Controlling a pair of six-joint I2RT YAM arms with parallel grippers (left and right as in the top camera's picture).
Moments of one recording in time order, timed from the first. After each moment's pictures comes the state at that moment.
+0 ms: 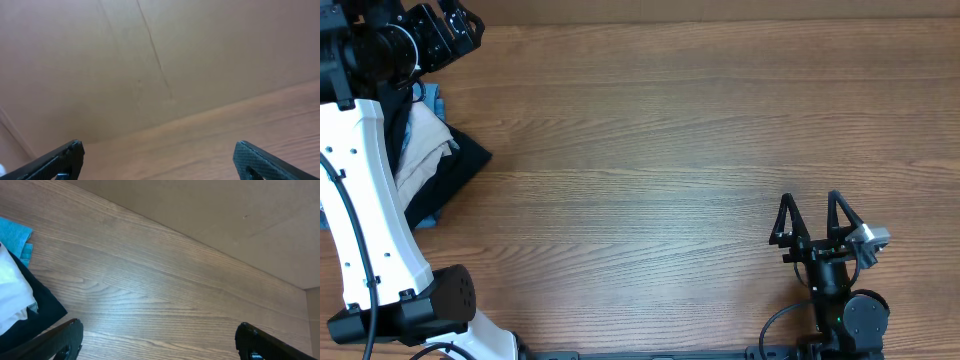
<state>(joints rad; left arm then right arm) 0.22 1.82 2.33 -1.33 0.38 -0.32 0.07 0.01 0.02 0.14 -0.04 0.39</state>
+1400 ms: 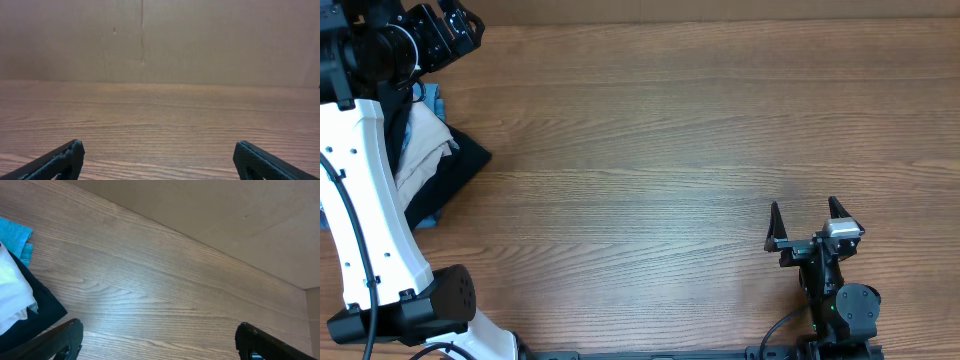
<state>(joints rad) 0.22 1.82 2.33 -1.33 0.38 -0.32 0.07 0.01 0.02 -0.03 -0.01 0.01</state>
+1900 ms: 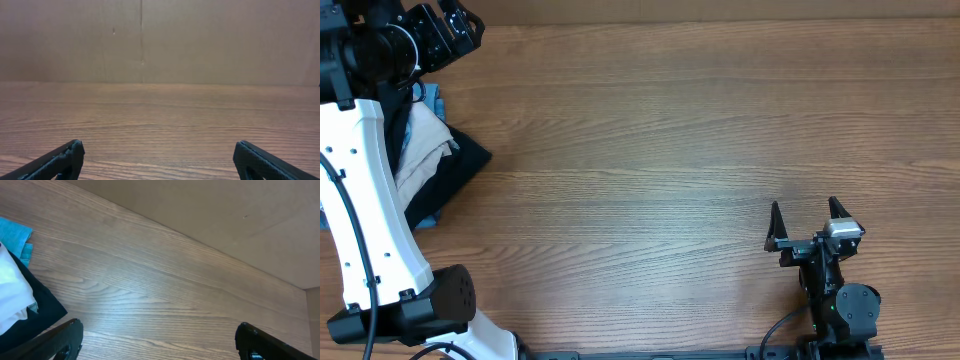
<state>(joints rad) 0.22 1.82 2.33 -1.33 0.38 -0.32 0.07 0.01 0.02 -0.03 -0.01 0.01</state>
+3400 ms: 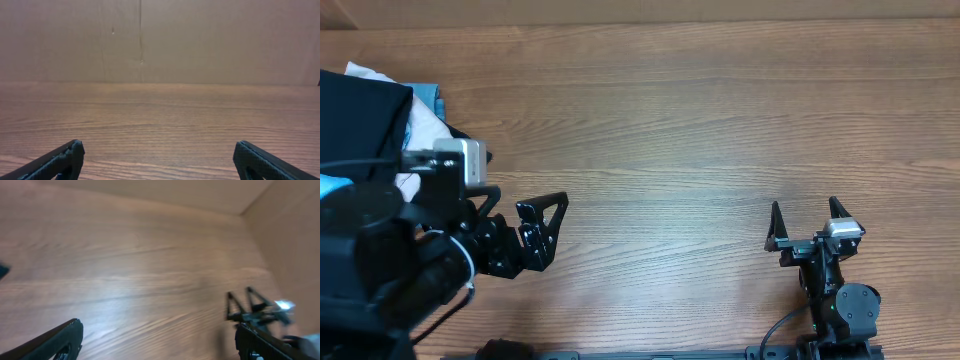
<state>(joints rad) -0.16 0.96 1.68 -1.36 0.32 -0.32 0.07 0.01 0.02 -0.03 0.00 0.01</state>
